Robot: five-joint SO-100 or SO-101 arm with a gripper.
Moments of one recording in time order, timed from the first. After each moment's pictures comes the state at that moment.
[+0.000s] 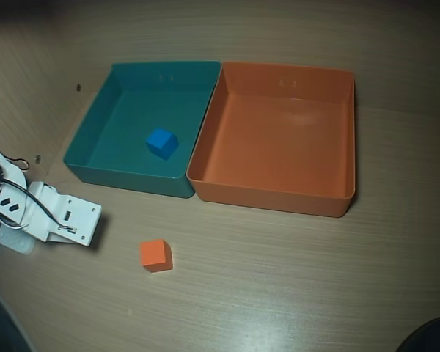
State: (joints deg) arm 0.0 192.0 178.2 75.8 -84.4
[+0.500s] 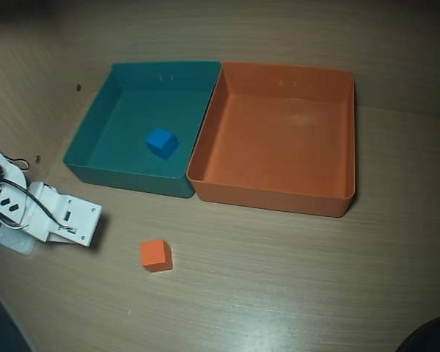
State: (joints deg) arm 0.2 190.7 177.0 75.8 -84.4
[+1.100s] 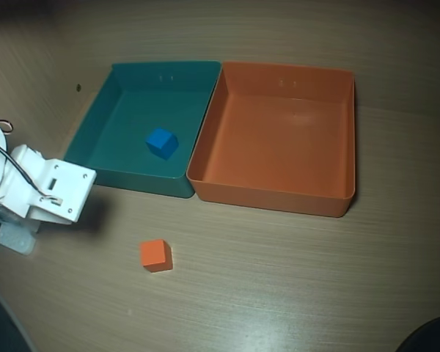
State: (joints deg) arm 0.1 144.1 127.7 76.8 -84.3
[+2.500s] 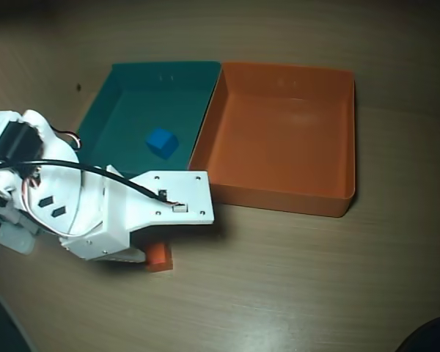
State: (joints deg) arm 4.7 85.1 77.1 76.6 -115.7
